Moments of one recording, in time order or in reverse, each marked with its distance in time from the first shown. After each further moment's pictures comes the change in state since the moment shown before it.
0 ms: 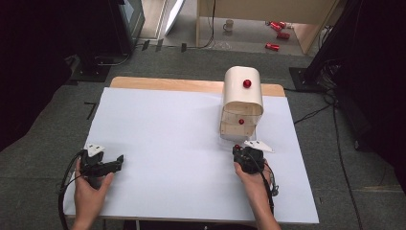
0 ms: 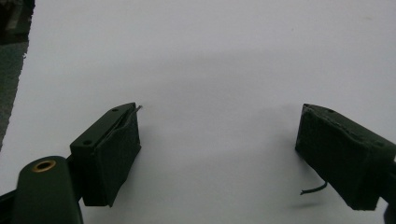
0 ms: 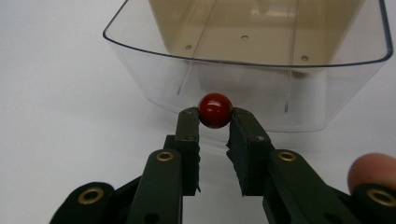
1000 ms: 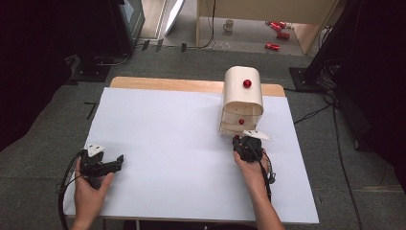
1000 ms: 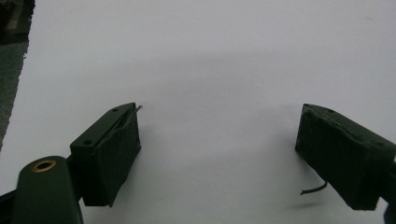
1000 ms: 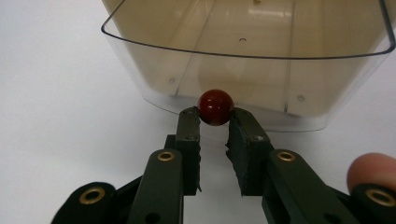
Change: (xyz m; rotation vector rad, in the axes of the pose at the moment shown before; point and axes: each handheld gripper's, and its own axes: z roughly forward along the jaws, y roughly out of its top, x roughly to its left) left arm 0.000 0.000 0.000 -0.001 0.001 0.000; right arm -0.007 0.022 0.026 -0.005 -0.024 0.002
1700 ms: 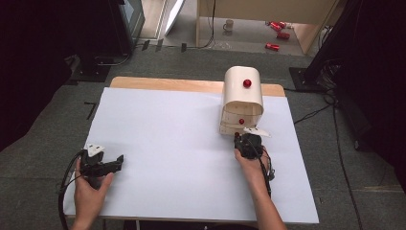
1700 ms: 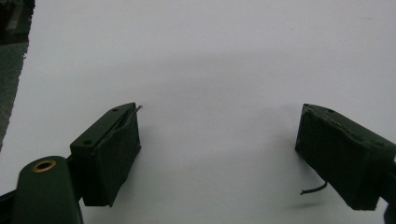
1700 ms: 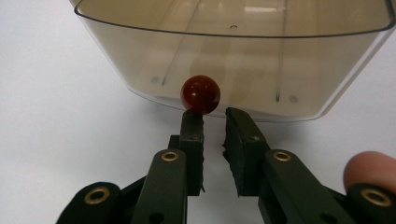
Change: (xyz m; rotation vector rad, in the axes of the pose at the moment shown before) left arm 0.000 0.000 0.000 0.001 0.000 0.000; right arm -0.007 0.003 0.012 0.027 -0.020 0.000
